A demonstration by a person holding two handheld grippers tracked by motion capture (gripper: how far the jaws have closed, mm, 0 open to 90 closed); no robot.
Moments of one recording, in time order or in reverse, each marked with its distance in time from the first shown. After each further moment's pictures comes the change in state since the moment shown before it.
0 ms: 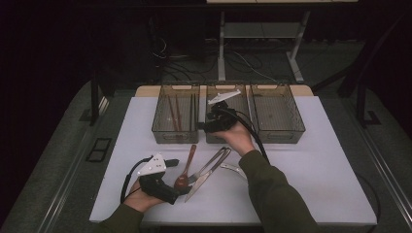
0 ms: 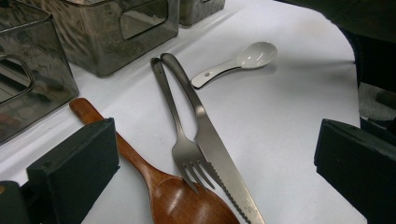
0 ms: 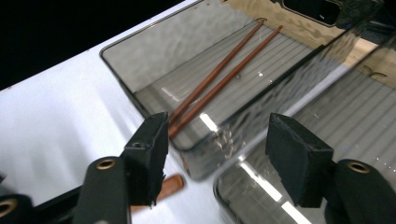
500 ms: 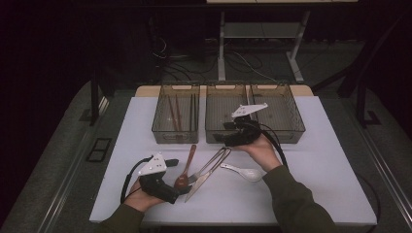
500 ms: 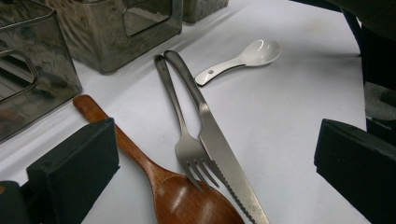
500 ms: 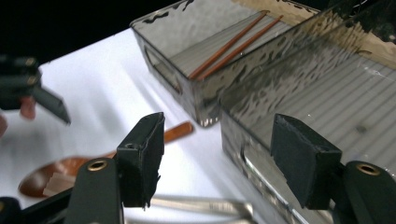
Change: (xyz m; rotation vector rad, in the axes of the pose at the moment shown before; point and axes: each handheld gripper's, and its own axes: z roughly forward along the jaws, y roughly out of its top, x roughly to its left) left arm 0.001 -0.001 0.001 0.005 0.010 -0.012; right arm -0.005 -0.049 -0.054 -0.046 0.052 -0.023
